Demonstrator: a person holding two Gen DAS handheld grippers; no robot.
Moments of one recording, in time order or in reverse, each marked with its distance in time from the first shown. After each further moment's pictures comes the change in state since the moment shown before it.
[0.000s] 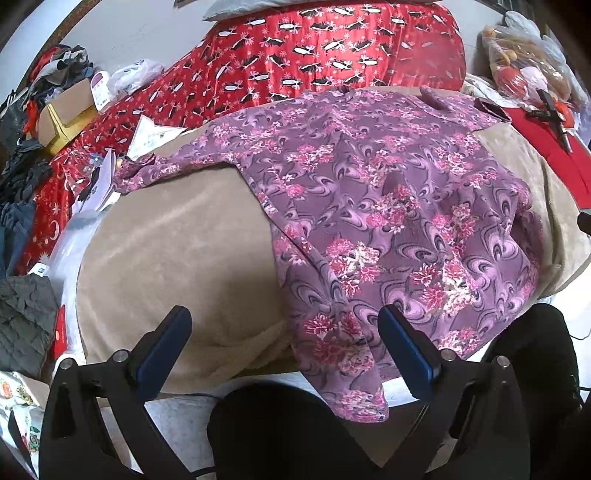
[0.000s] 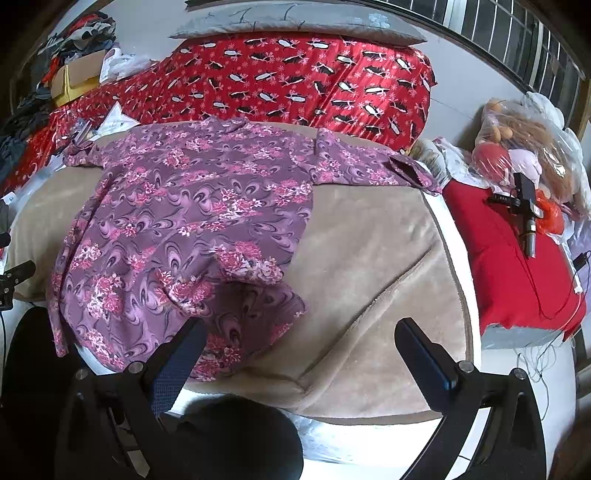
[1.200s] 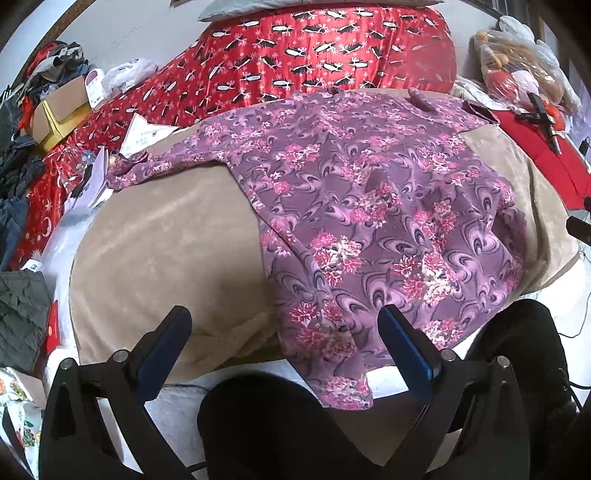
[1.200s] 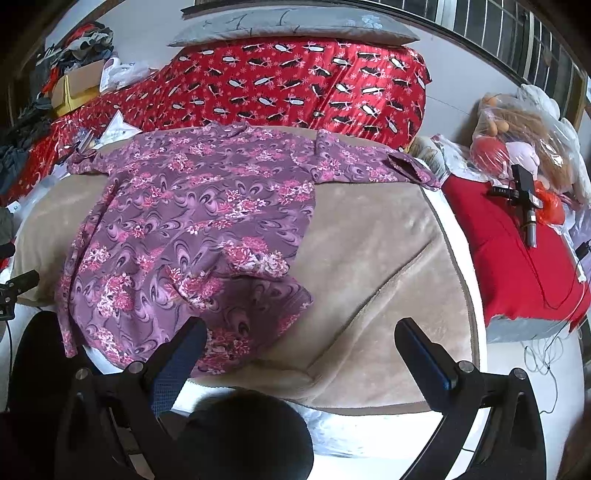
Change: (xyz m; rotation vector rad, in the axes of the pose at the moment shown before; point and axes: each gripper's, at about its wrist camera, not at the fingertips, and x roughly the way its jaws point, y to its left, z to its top) left arm -0.011 -0.002 -0.007 -0.009 0.004 -0.051; right arm -0.011 0.001 -0.011 0.038 -0.014 0.020
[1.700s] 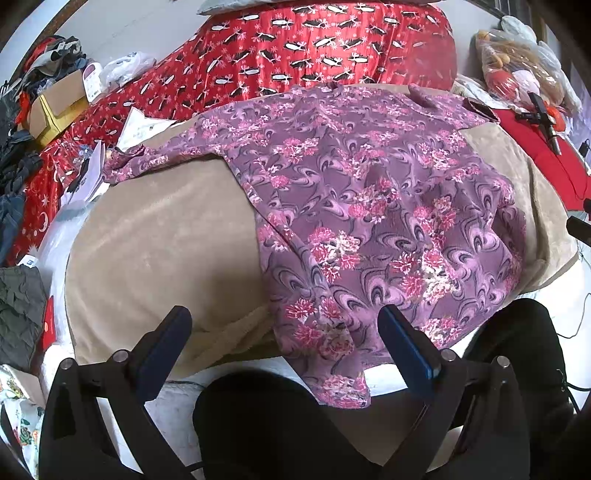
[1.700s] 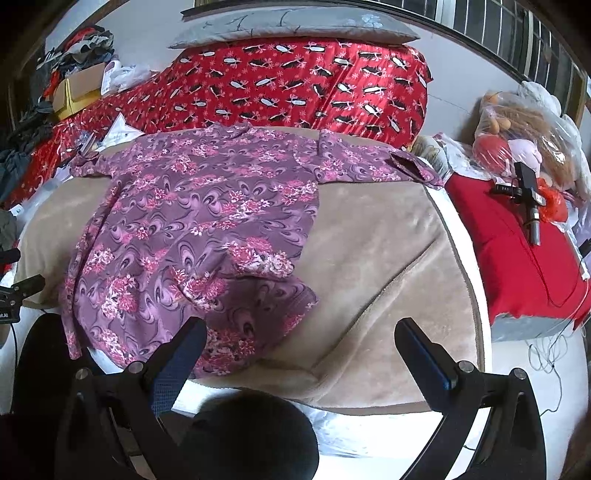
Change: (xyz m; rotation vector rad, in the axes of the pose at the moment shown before) left arm 0.006 0.000 -0.002 -0.002 0.018 -0.010; right arm 0.000 0.000 0.000 0.010 -0.002 0.017
